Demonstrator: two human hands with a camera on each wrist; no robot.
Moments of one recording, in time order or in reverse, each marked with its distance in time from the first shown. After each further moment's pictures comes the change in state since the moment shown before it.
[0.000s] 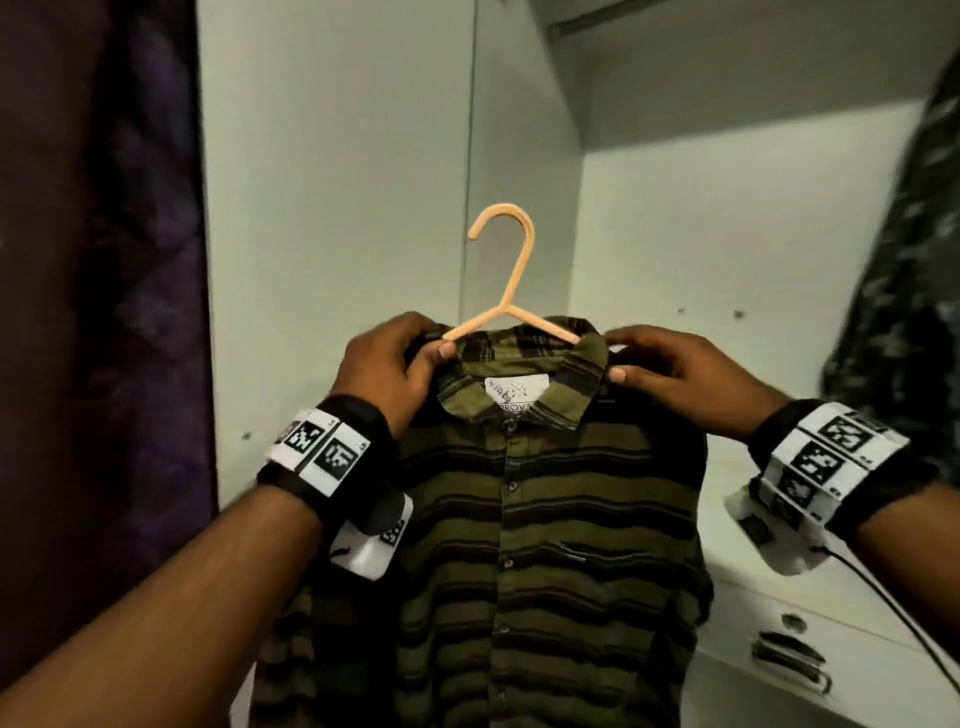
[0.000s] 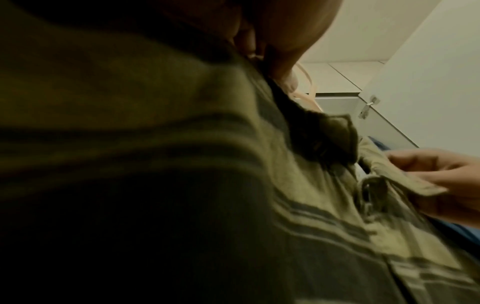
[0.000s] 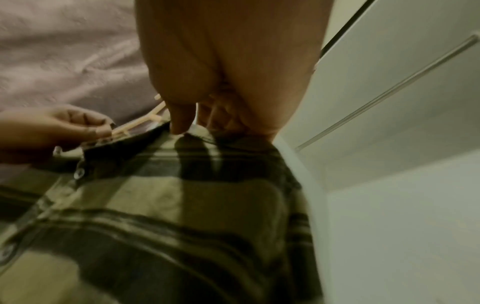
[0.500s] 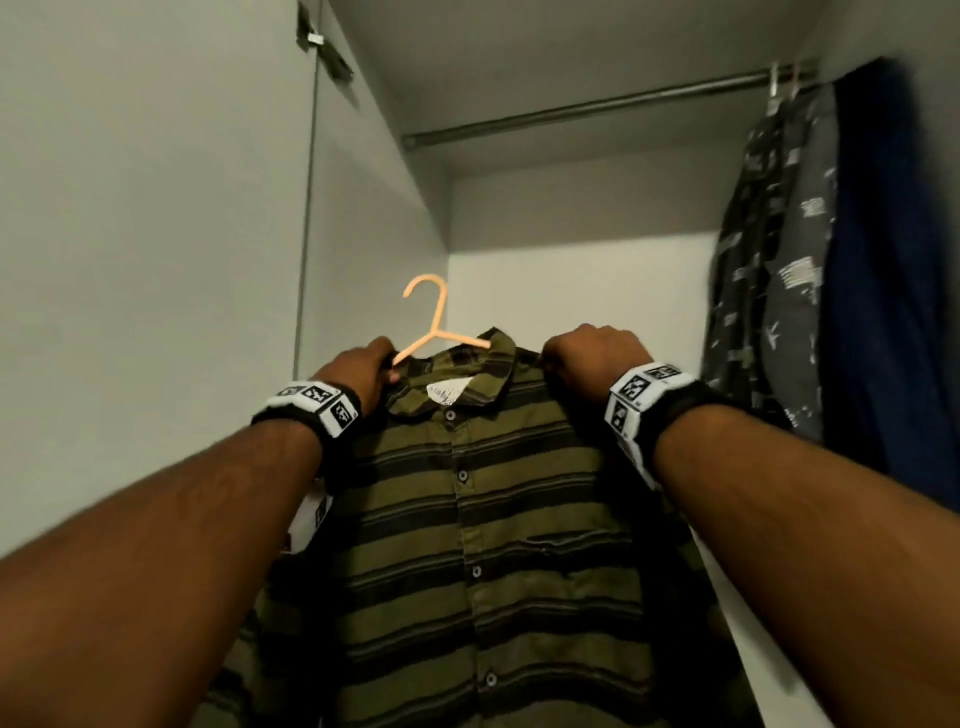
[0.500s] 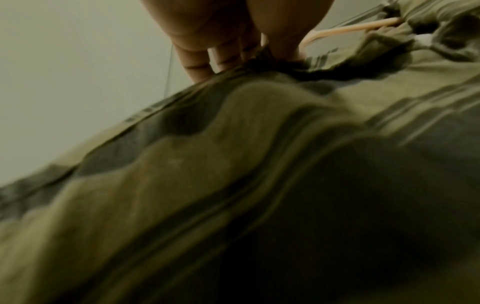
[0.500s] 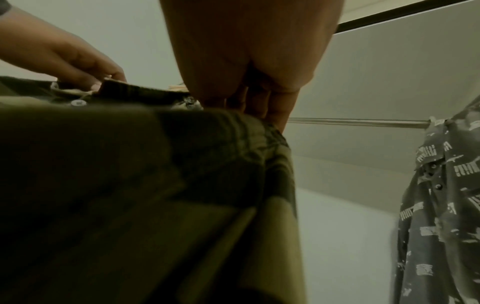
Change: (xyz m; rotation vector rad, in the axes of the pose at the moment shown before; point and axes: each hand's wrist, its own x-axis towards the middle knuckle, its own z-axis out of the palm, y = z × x) left_hand 0.215 -0.030 0.188 0.295 -0.320 0.047; right_hand 0.134 0.089 -0.099 -1.112 0.093 0.253
